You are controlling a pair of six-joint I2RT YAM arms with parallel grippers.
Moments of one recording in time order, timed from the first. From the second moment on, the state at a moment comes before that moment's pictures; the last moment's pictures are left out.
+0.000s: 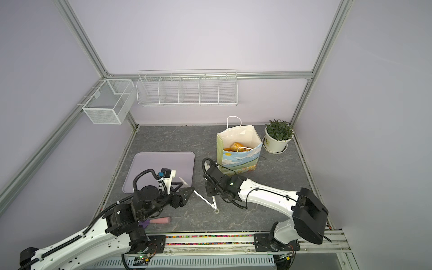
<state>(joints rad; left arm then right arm) -1.04 0.60 0.59 -0.33 -0.14 -0.55 1.03 1.38 0.99 -0.45 0.15 0.68</state>
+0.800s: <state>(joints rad) -0.93 0.65 0.67 -0.16 0.24 -0.50 0.78 1.16 0.97 0.11 -0.38 0.70</state>
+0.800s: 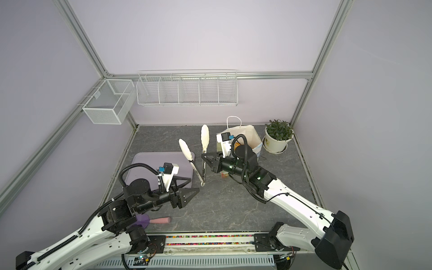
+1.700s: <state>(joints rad) -0.86 0.80 0.66 0.16 0.56 -0.57 0.77 1.24 0.93 0.55 -0.66 0.86</state>
